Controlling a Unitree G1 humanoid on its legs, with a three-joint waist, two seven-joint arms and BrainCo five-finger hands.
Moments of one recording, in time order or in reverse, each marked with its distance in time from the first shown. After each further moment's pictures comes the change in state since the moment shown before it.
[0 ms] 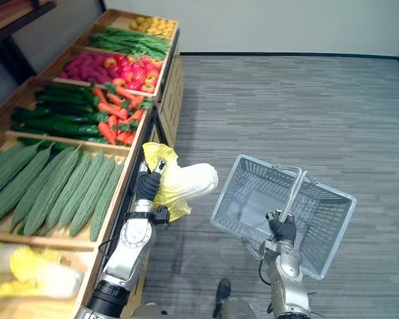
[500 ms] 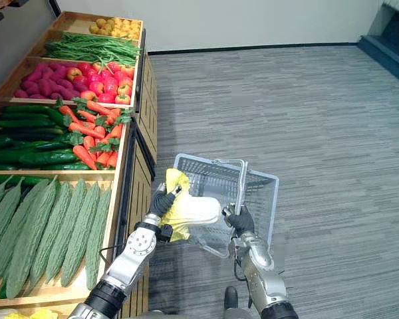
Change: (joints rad) left arm -0.029 0.075 -0.114 0.261 0.065 0.044 -0.083; right arm -0.071 -0.018 0.280 0.022 0.190 0.040 0.166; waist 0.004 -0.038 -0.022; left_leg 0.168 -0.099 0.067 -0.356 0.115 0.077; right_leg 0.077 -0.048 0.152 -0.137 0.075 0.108
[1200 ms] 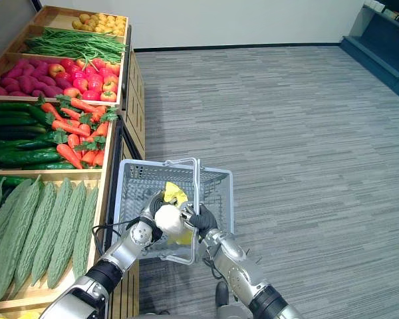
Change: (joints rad) left arm -0.202 0.080 -0.057 0.342 0.325 0.134 0.007; right arm -0.152 -0.078 0.418 -0.031 0.322 0.038 0.016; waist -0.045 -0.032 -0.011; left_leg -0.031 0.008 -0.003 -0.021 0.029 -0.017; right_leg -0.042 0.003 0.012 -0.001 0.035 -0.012
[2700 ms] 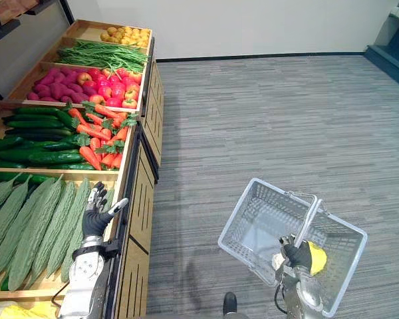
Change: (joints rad) left arm 0.538 -0.121 0.506 -0.649 -0.389 -0.144 -0.029; right arm 0.367 0.113 -0.880 0.019 -0.473 -0.011 -0.030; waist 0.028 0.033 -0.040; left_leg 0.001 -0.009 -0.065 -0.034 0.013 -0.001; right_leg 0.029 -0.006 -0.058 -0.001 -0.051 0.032
